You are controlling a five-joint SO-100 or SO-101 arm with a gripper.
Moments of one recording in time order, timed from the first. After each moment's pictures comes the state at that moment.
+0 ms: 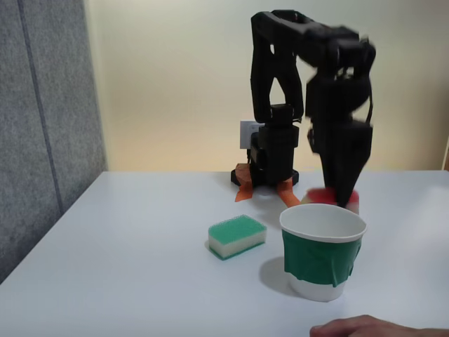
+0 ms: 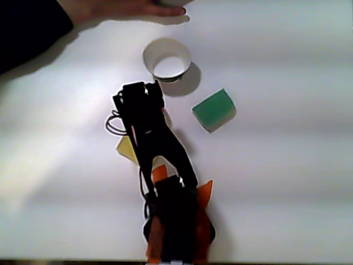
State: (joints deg) arm -18.7 111.8 116.4 76.4 -6.4
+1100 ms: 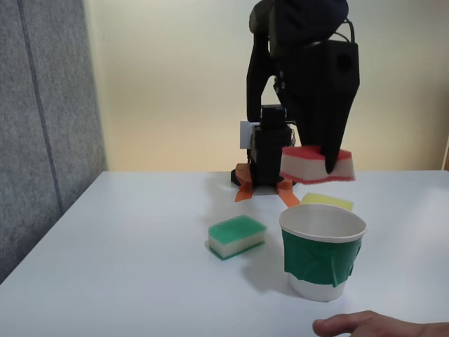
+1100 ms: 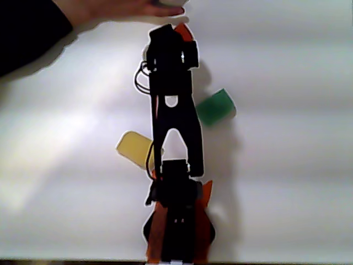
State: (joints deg) arm -1.9 100.7 80.6 78.8 -33.2
